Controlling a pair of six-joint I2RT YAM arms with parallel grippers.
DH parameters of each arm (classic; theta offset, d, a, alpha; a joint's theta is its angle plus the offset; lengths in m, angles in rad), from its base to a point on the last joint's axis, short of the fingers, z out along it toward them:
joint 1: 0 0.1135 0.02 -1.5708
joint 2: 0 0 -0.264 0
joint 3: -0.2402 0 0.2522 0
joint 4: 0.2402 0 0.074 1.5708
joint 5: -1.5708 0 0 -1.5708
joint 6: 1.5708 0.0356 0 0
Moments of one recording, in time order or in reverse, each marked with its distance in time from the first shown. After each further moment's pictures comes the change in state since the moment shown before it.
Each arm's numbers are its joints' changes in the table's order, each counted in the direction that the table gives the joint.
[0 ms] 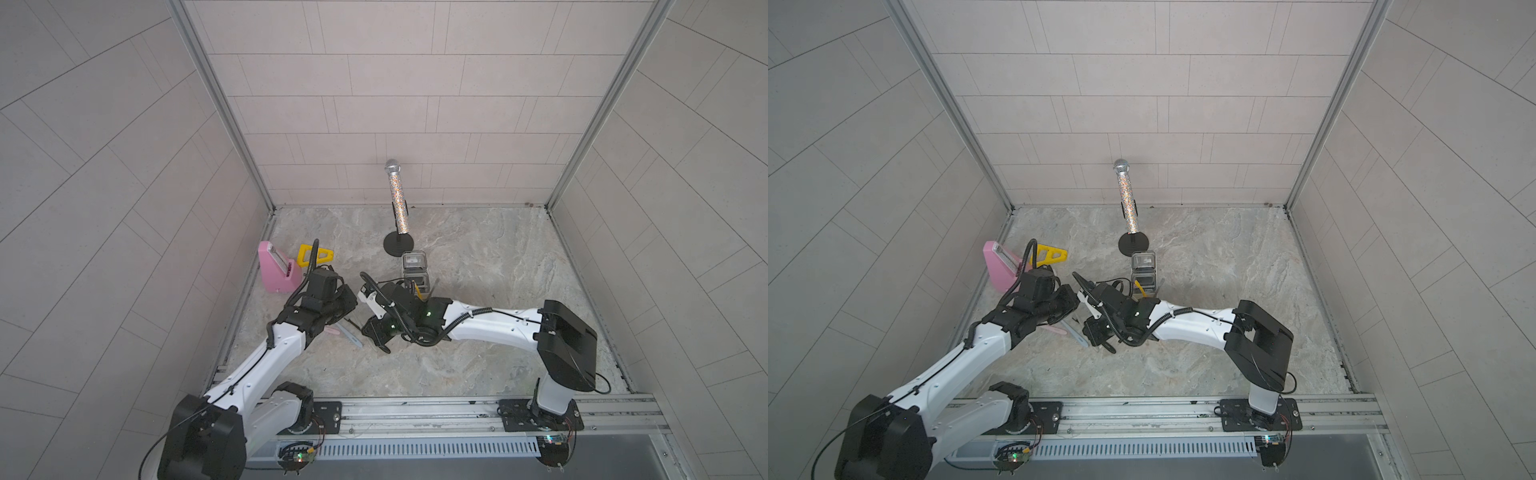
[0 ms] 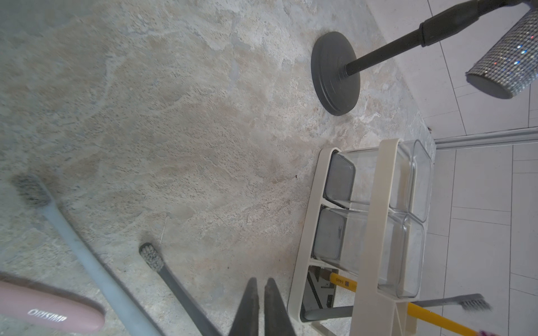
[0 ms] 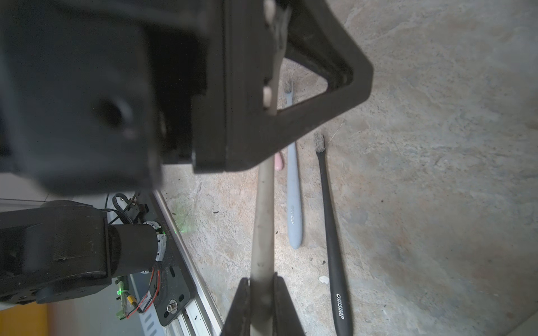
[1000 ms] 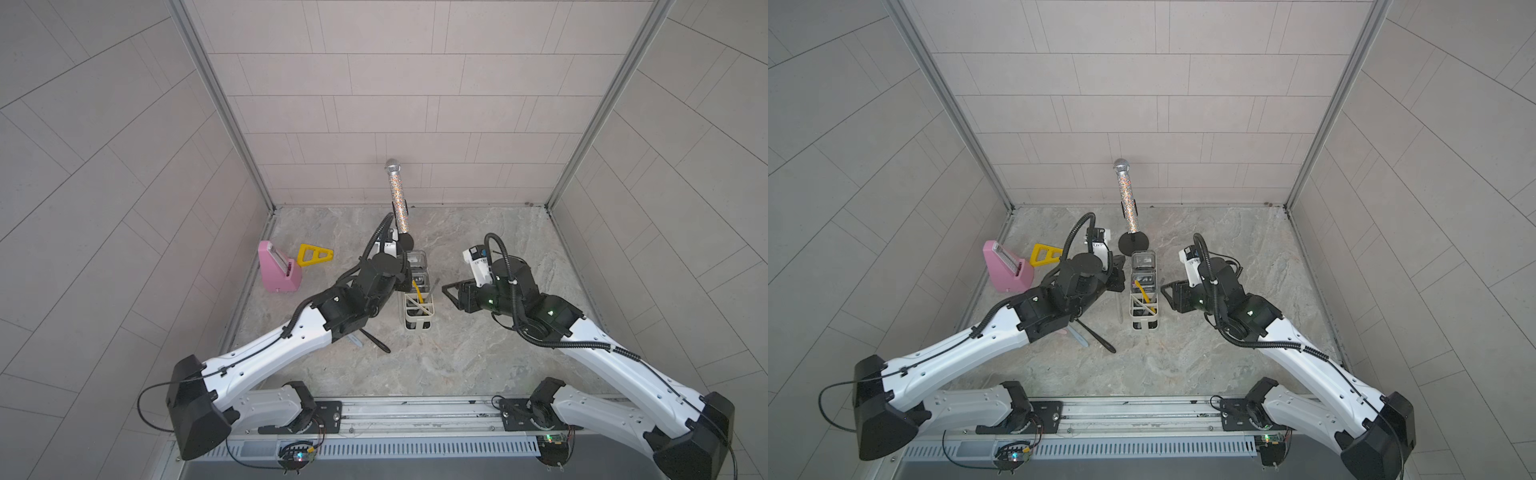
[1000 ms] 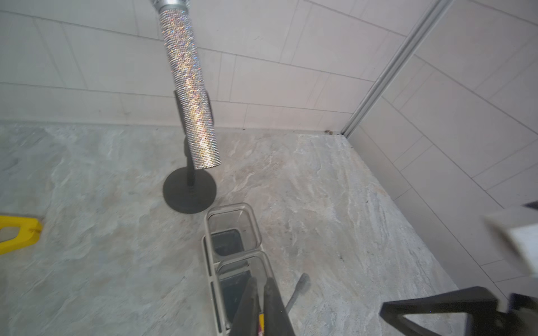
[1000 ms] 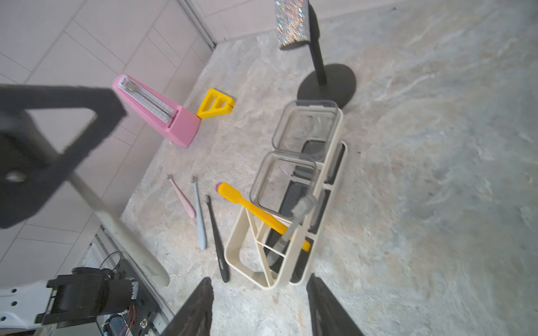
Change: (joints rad) left arm -0.607 0.164 -0.430 -0.177 0.585 0.417; right arm -0.461 -0.773 0.364 0.242 -0.024 -0.042
